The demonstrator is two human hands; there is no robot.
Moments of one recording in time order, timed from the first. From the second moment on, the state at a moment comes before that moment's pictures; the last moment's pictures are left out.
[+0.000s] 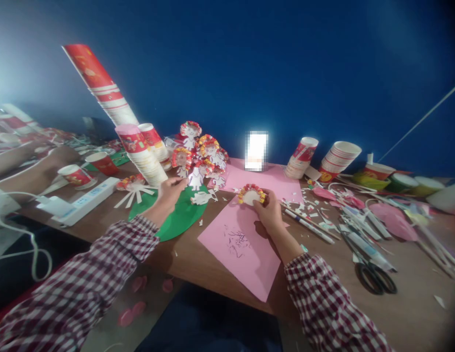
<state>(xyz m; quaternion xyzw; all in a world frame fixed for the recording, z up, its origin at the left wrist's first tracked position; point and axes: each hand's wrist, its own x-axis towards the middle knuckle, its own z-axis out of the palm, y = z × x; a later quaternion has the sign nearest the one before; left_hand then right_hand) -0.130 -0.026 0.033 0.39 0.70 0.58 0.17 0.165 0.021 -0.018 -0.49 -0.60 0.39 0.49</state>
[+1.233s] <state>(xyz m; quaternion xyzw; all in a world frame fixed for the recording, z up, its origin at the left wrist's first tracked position) -0.159 -0.037 0.013 0.41 0.72 0.52 0.21 0.167 0.024 -0.021 -0.49 -0.62 0.36 0.49</state>
